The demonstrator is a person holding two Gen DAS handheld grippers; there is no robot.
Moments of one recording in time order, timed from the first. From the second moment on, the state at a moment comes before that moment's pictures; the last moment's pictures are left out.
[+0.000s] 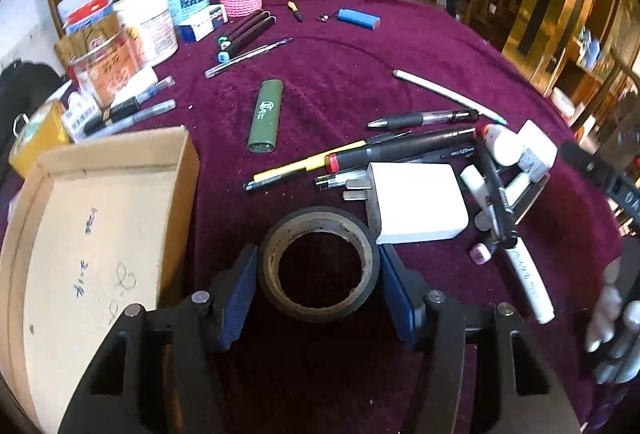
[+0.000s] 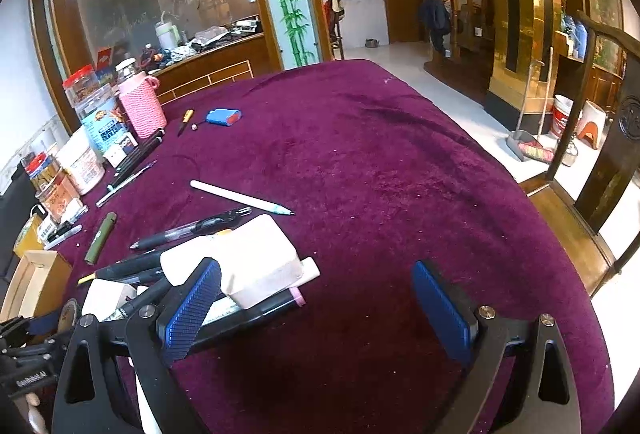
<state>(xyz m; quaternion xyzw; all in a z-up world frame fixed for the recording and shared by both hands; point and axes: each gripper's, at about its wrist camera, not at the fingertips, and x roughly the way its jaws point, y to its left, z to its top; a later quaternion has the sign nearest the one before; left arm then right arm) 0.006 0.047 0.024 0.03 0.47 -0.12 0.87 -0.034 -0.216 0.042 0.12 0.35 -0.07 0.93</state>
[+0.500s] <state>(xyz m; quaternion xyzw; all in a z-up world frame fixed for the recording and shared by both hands) -0.057 0.104 0.071 -0.04 0.43 -0.14 0.89 -0.037 -0.236 0.052 0.17 0.35 -0.05 0.92</state>
